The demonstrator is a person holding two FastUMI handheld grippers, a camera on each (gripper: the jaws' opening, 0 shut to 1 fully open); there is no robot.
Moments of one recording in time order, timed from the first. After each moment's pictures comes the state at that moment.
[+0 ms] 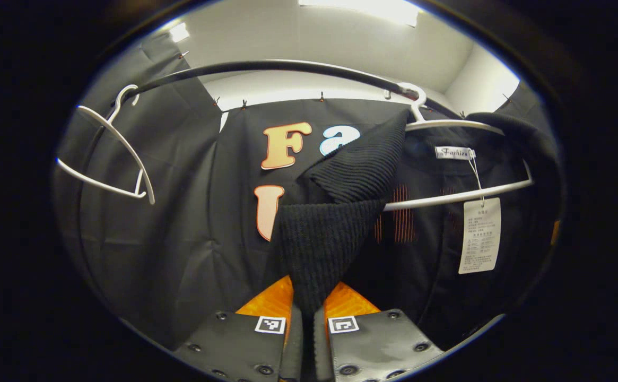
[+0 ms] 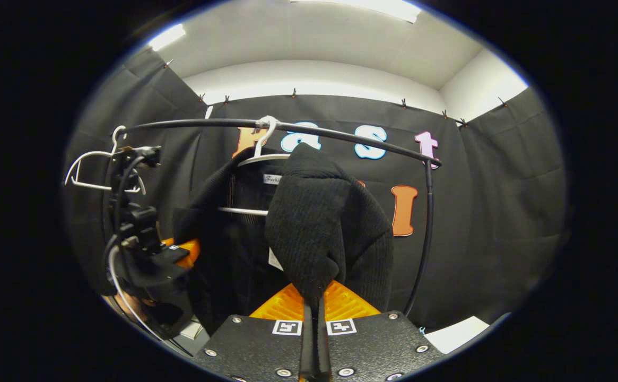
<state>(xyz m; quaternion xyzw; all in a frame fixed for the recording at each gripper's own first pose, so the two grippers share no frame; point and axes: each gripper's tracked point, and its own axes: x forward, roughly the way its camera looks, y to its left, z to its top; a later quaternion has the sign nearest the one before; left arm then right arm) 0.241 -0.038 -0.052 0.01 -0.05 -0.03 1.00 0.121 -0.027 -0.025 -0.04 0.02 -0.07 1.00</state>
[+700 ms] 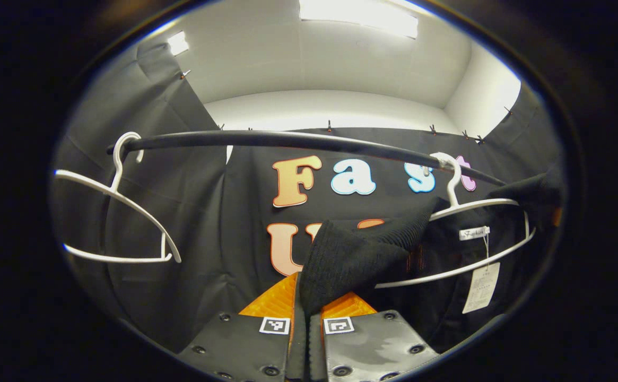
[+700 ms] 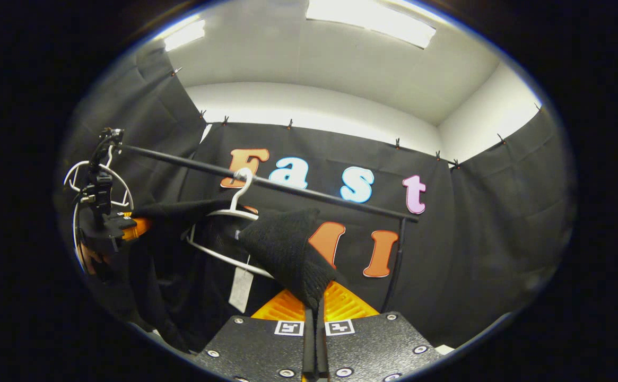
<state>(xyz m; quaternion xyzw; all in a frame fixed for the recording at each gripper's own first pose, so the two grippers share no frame) 0.235 0.031 0.066 0.03 -0.12 -0.01 0.99 0.106 -0.077 0.095 -0.11 -0.06 -0.10 0.99</state>
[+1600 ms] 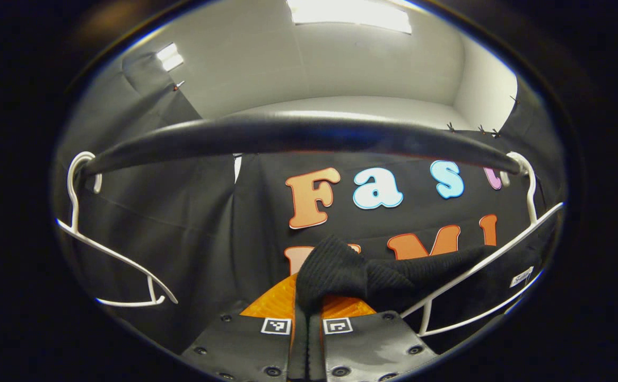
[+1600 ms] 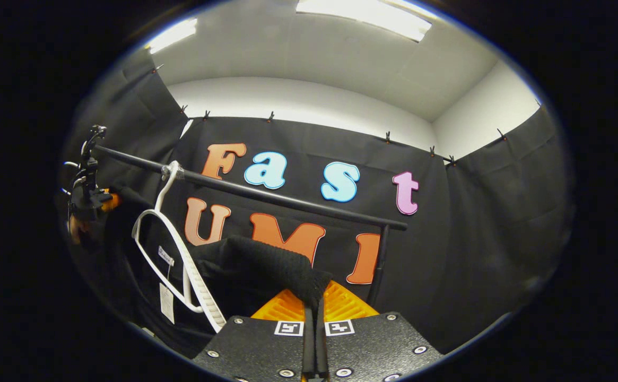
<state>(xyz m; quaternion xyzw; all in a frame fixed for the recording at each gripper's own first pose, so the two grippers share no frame) 0.337 0.059 0.103 0.06 -0.14 0.03 0.99 0.196 -0.172 0.096 -0.11 -0.04 -0.11 0.99</state>
